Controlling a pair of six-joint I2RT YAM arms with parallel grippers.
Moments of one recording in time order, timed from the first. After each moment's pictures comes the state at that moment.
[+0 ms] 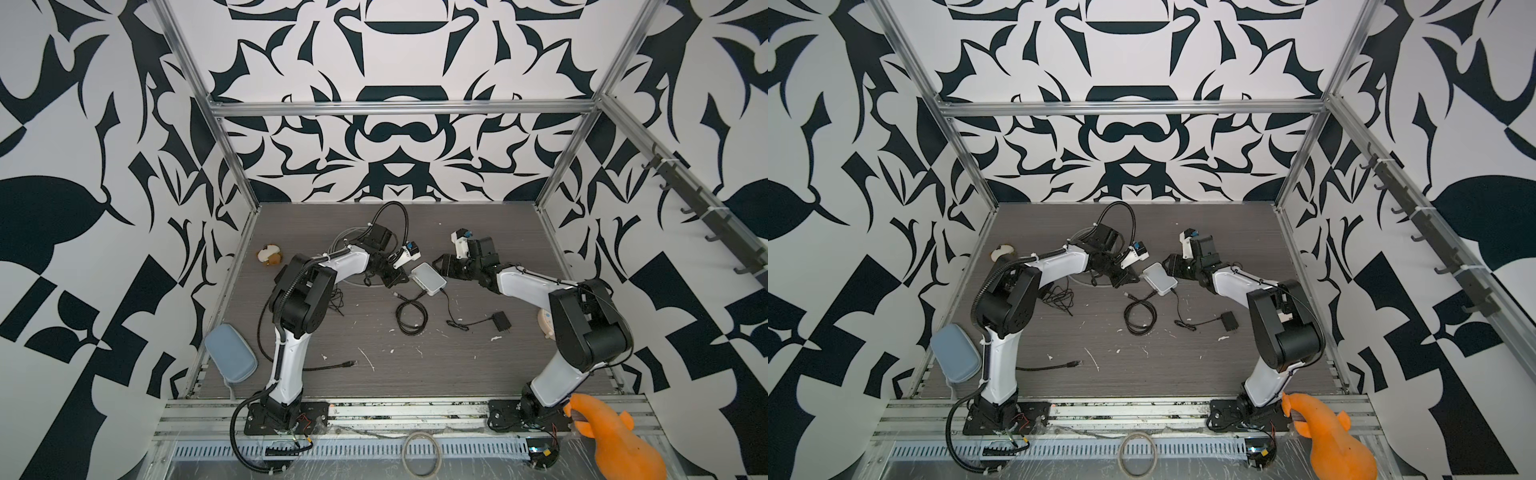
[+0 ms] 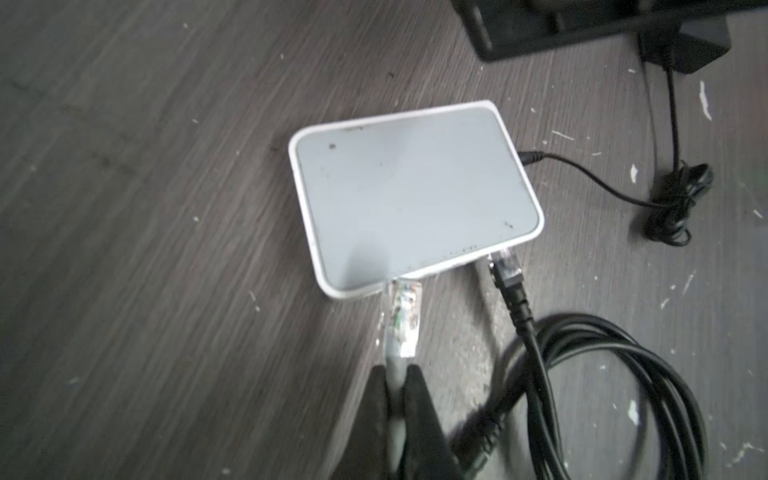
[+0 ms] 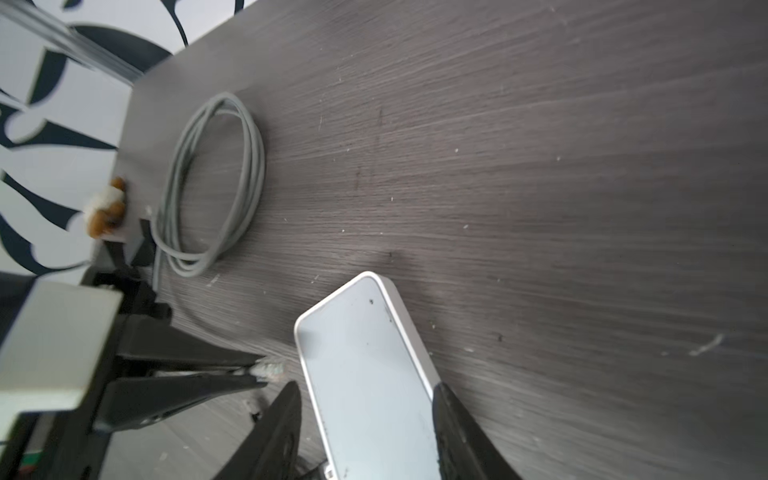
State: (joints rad) left arm -0.54 2.08 1.43 -0.42 0.56 0.47; right arm 0.32 1.70 0.94 0.01 -0.33 0.43
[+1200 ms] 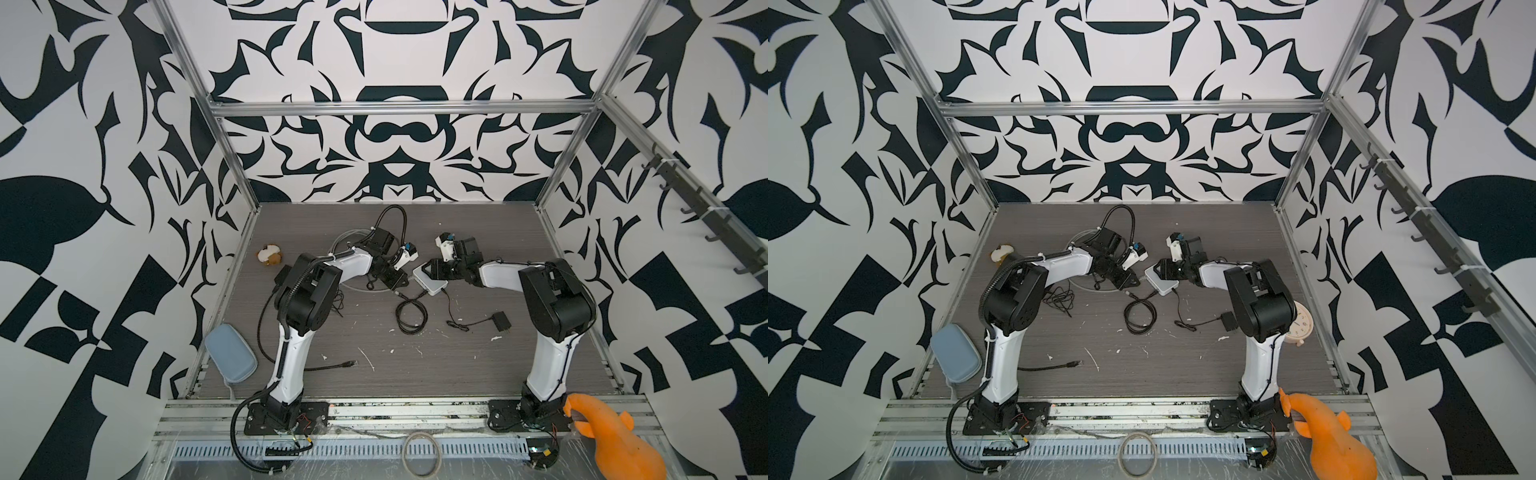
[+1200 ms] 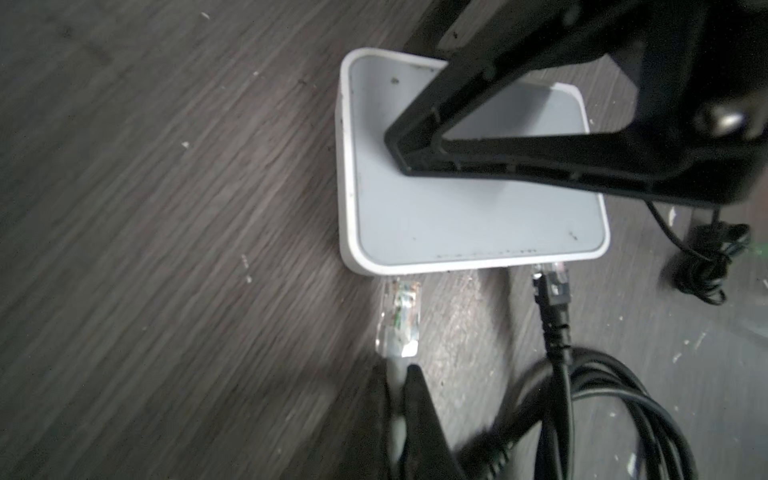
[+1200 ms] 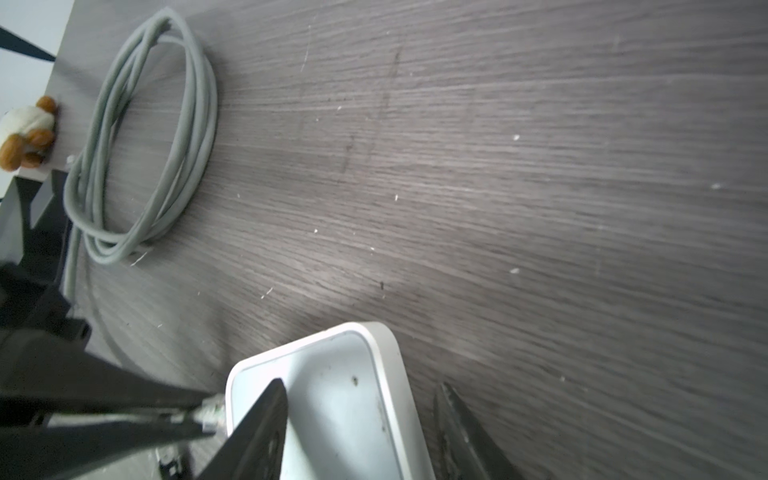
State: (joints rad) left arm -0.56 2.14 1.44 -0.41 0.53 0.26; right arm 0.34 1.93 1.04 0.08 -0.36 0.31
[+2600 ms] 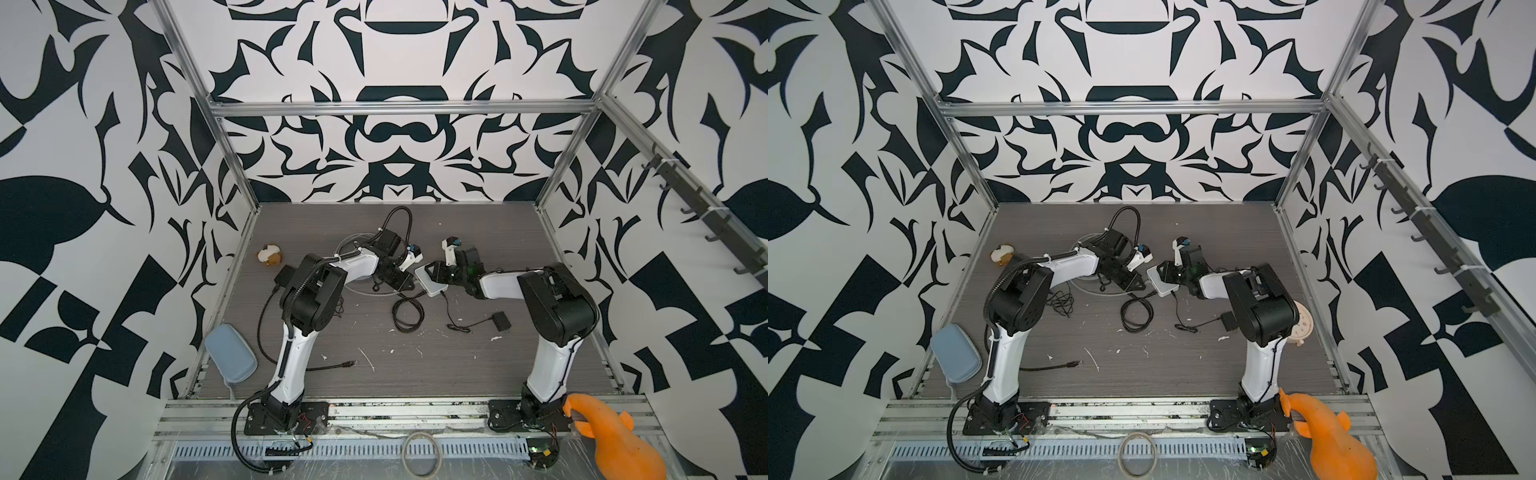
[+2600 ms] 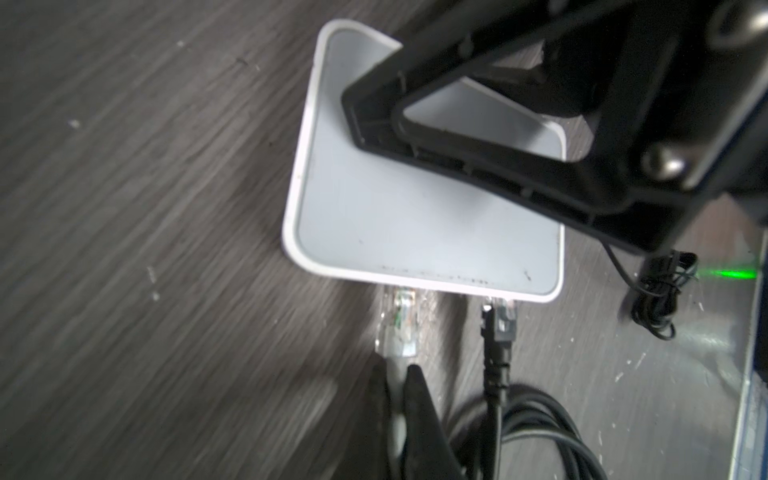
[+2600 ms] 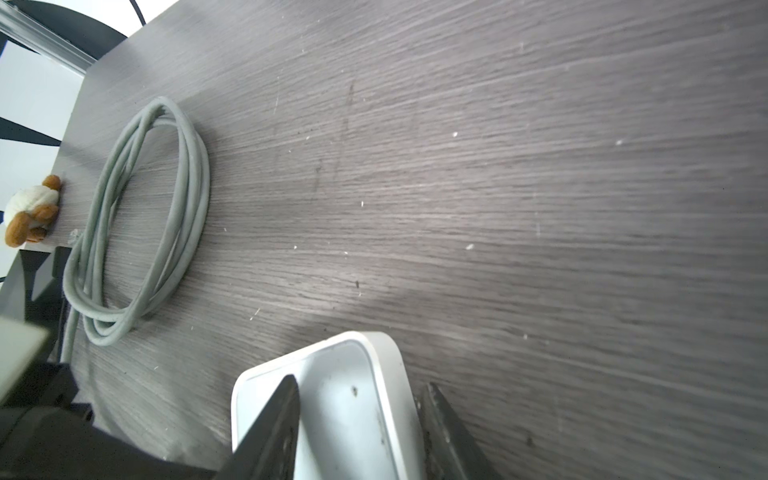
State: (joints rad) left arm -0.61 2.17 1.51 -0.47 0.55 0.15; right arm 0.36 1.90 0.90 0.30 -0.27 0.48
